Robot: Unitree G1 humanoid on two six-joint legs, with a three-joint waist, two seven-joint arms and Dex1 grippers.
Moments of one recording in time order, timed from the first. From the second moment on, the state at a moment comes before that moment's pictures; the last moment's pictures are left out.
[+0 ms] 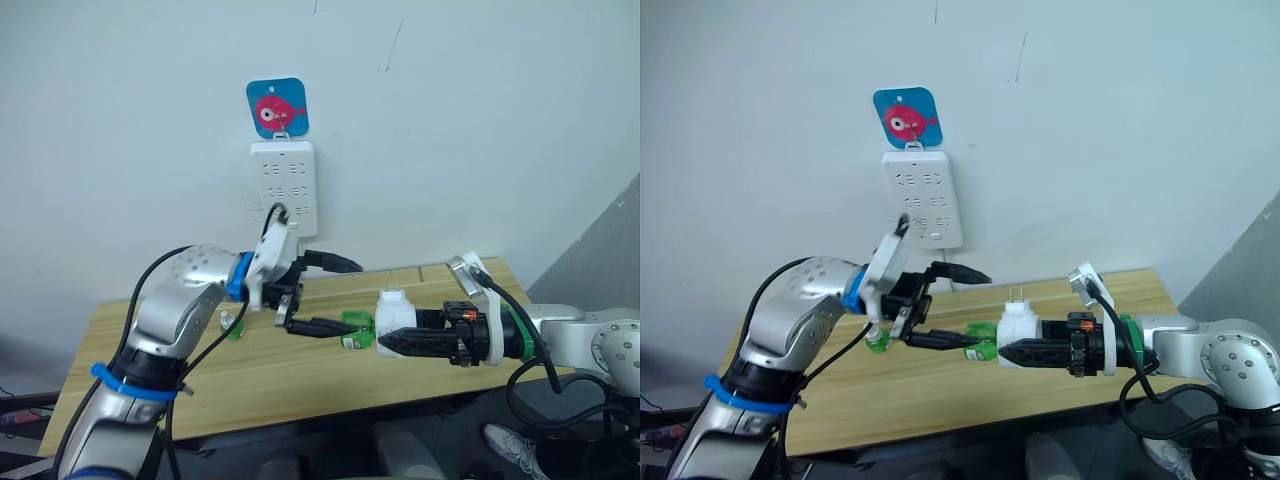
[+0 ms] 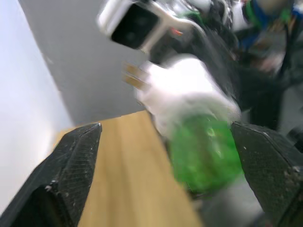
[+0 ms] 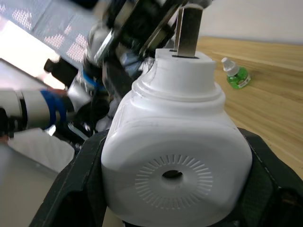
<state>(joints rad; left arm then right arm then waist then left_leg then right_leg) -0.35 0.58 -0.11 -0.15 -0.49 0.02 -1.39 -0.25 -0.82 -0.03 -0.40 1.61 1.12 0.43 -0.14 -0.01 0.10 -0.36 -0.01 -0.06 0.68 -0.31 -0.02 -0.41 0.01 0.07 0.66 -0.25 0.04</state>
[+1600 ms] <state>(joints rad) -0.81 0.70 -0.32 -0.11 -0.75 0.96 -1.36 -0.31 -0.81 -0.04 -0.47 1.53 1.10 0.47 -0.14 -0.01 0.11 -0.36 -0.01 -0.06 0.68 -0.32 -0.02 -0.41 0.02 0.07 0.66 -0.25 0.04</state>
